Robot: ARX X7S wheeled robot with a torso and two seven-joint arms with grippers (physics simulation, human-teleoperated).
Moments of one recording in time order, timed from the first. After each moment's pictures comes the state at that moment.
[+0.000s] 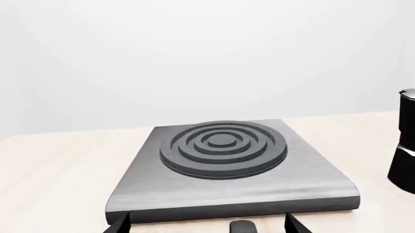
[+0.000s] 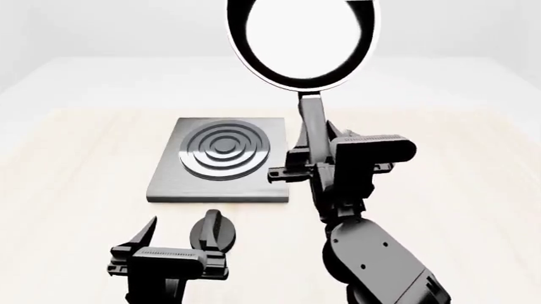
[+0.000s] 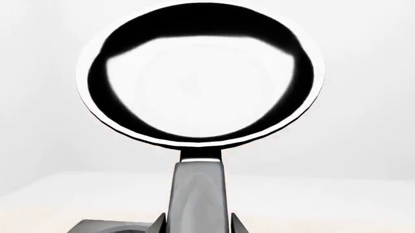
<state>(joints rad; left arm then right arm) -0.02 -0.32 0.34 0.17 -0.23 -0.03 -0.35 0.61 0.30 -0.63 -0.16 0.50 0.25 0.58</state>
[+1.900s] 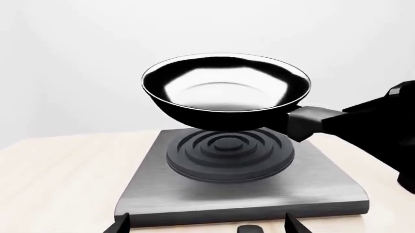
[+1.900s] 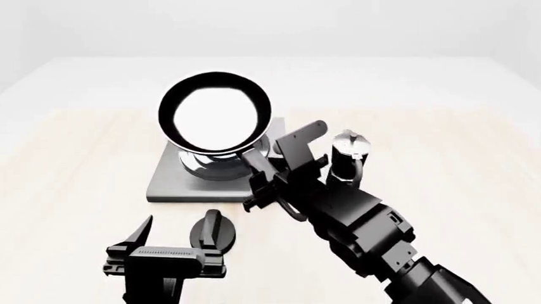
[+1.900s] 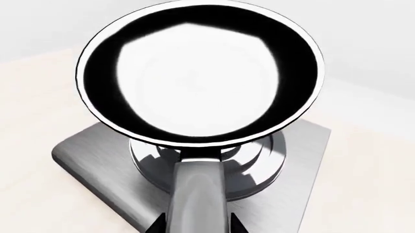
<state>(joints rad) -0.02 -0.34 0.36 0.19 -0.23 -0.04 -0.39 0.92 0.21 -0.81 0.38 0.69 0.47 0.03</state>
